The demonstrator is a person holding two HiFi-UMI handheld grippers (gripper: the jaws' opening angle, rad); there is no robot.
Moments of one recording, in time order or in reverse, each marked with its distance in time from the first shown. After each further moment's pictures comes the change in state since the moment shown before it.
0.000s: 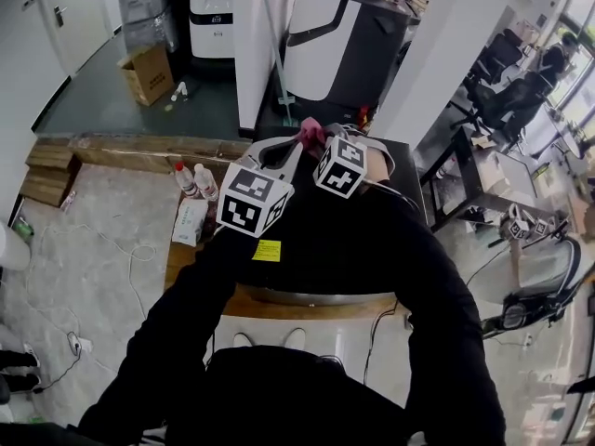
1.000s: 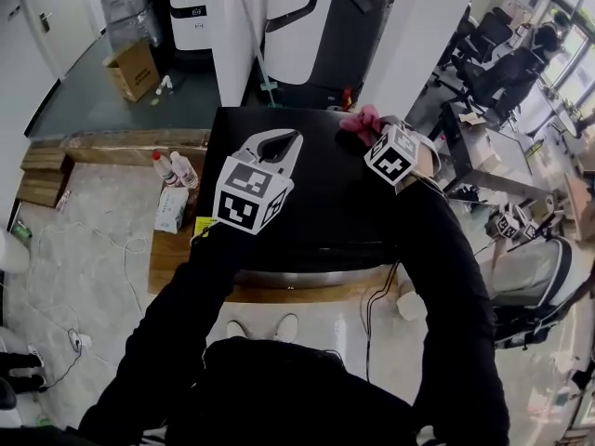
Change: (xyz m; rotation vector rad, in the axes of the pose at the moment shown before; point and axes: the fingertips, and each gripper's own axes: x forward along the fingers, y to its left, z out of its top) left arm 0.044 -0.103 0.011 0.018 0.012 -0.044; right arm -0.085 -0.041 -0.226 0.184 0.184 -0.111
